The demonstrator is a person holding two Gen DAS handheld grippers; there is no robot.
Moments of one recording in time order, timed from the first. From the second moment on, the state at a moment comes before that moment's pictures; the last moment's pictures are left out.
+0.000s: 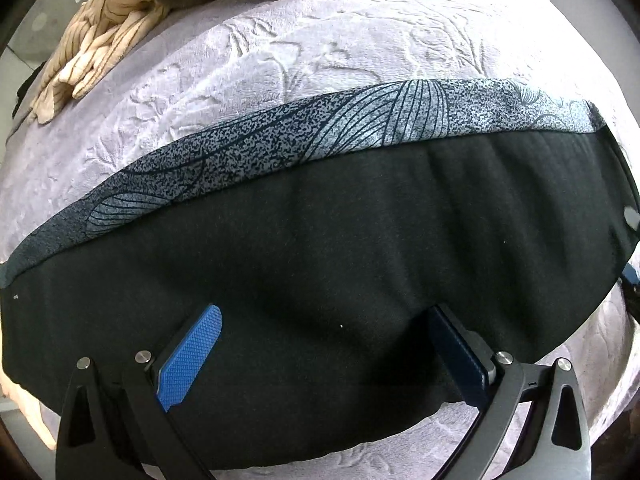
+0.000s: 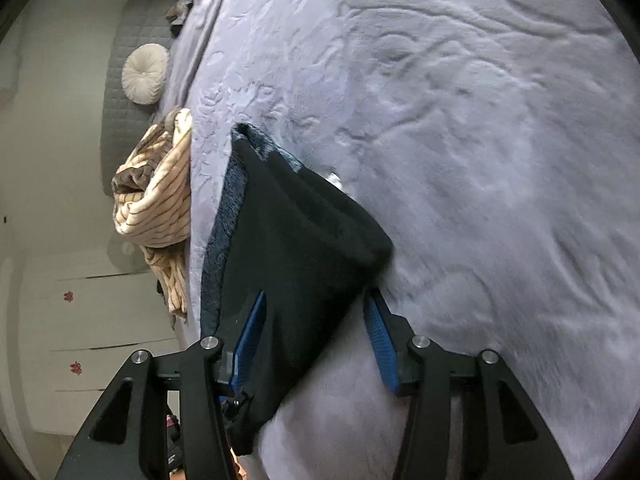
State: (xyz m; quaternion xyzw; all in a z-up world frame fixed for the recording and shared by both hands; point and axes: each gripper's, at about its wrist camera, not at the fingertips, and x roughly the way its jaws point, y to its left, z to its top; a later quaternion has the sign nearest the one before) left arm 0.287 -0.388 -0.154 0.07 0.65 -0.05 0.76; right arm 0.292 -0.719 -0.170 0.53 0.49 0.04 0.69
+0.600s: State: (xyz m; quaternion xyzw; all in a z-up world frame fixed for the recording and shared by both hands) left arm 0.348 -0.415 -0.154 0.06 0.60 -0.03 0.80; right arm 0.323 -0.683 -0.112 0.51 0.44 0.13 0.73
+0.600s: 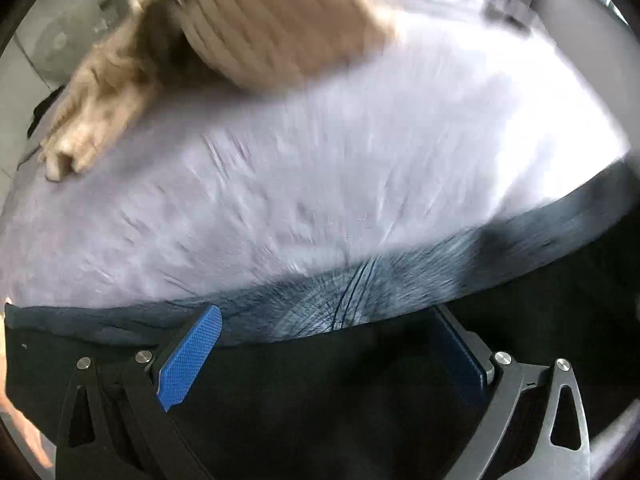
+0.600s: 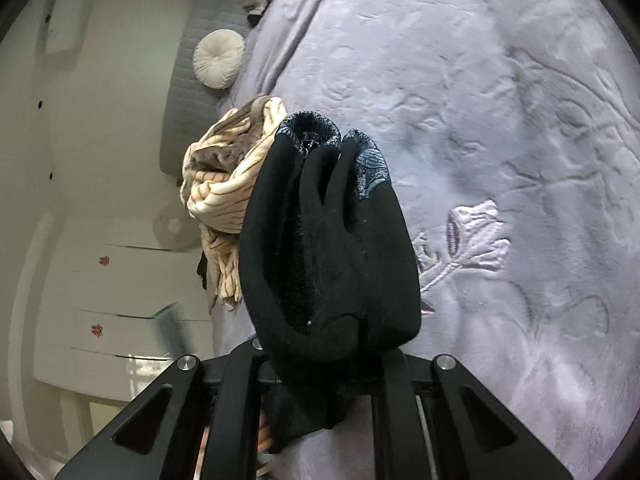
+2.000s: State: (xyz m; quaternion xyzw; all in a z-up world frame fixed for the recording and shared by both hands) left arm 0.231 -0.085 -0.093 -0.07 0.59 -0.01 0.80; right arm 0.289 -0.290 -0.051 0.02 0.57 0.24 0.78
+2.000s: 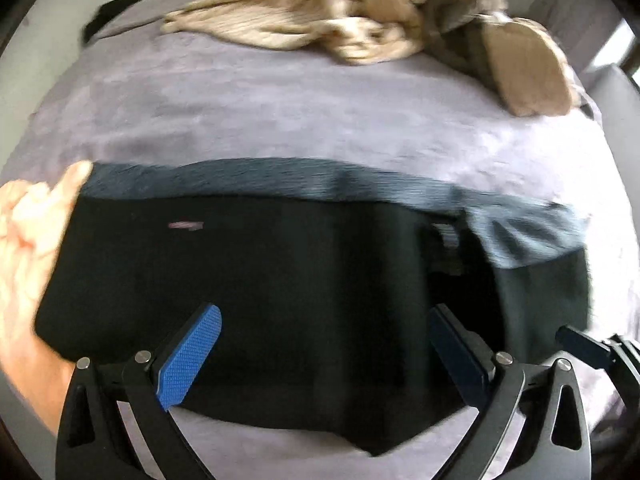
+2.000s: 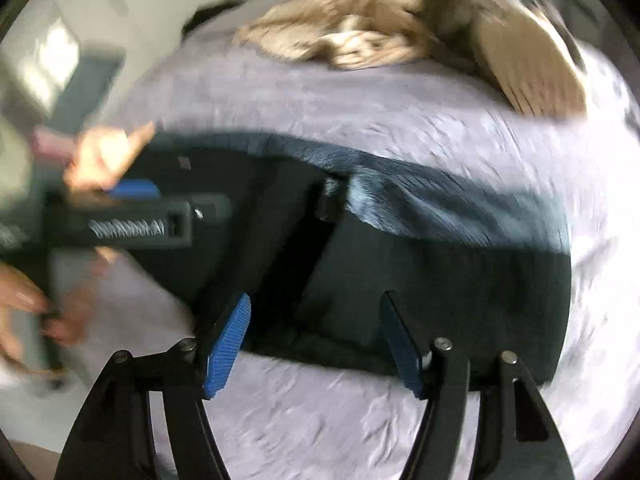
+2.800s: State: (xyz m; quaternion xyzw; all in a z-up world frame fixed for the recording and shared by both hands) left arm 0.215 -0.161 -0.104 -0.07 0.61 -0.10 0.78; right arm 0.261 -0.432 -0.131 0.53 0.56 0.18 0.61
